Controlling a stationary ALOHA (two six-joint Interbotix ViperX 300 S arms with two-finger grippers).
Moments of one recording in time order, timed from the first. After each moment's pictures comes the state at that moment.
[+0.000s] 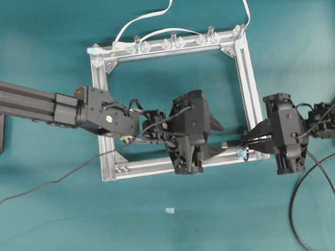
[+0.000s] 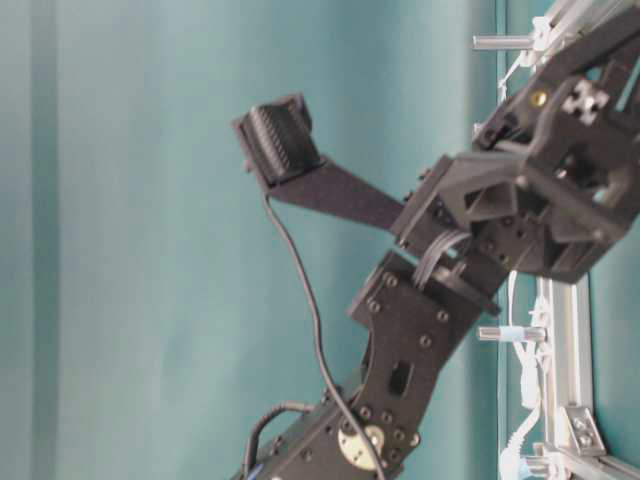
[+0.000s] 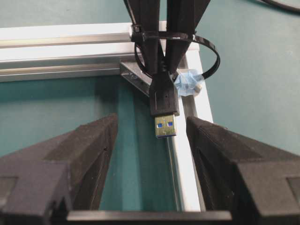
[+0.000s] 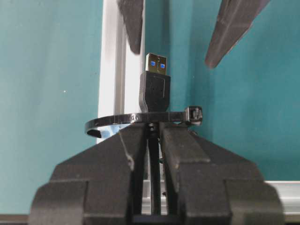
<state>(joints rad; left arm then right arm) -0.07 0.41 0.31 -0.06 -0.19 -0.01 0.22 -0.26 1.15 0.51 -0.27 -0.27</state>
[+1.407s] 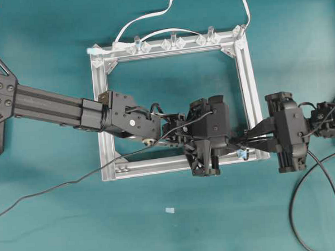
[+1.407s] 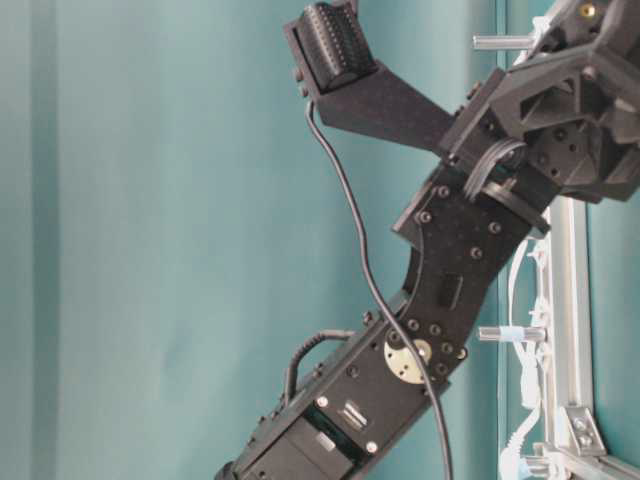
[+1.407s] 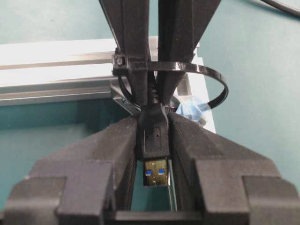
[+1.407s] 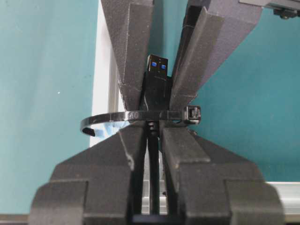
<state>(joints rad) -0.08 0.52 0.17 -0.06 -0.15 -0.01 0.22 -0.26 1.18 0.49 -0.31 -0.27</state>
